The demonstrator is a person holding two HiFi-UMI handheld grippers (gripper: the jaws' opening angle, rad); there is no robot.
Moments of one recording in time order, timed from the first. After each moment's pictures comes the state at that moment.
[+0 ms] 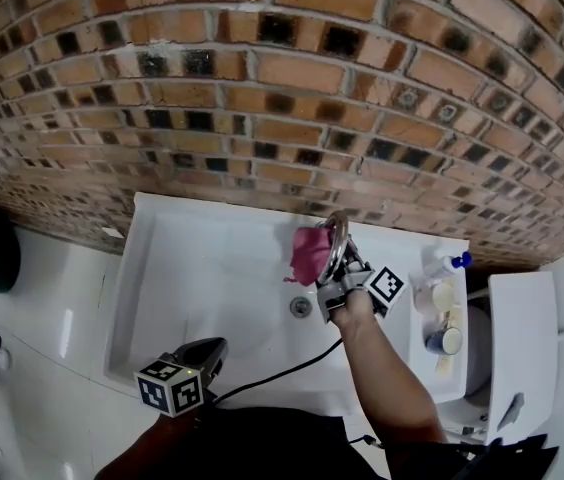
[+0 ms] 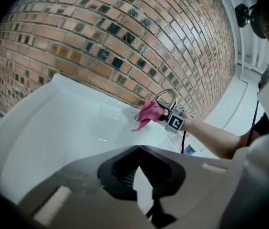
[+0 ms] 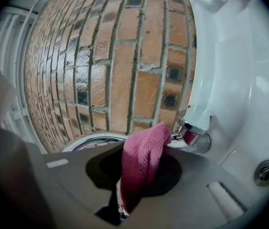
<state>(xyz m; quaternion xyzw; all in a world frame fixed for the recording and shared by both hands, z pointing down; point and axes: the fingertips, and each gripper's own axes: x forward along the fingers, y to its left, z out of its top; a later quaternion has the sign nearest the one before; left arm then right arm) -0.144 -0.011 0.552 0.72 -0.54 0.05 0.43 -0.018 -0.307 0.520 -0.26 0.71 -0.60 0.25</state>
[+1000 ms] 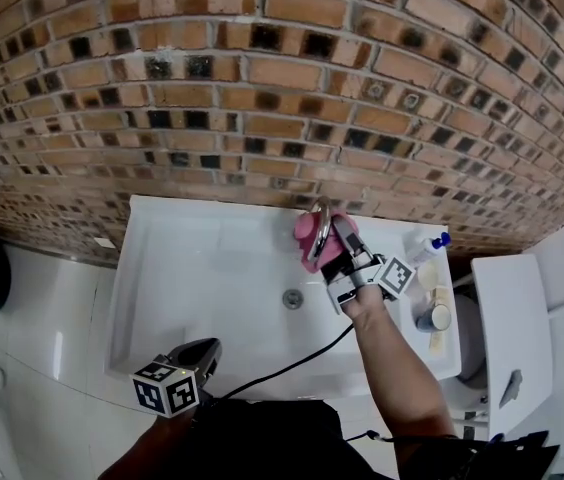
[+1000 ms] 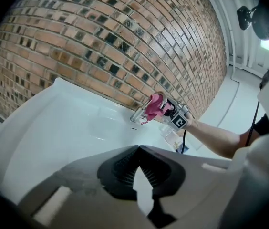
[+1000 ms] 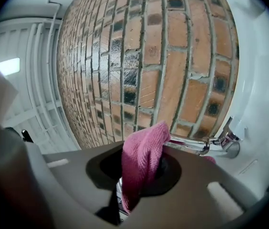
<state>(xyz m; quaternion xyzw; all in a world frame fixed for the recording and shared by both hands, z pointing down) -0.144 0.026 0.540 0.74 -0.53 0.04 0.41 0.000 -0.265 0.426 -0.14 0.79 -0.51 0.30</state>
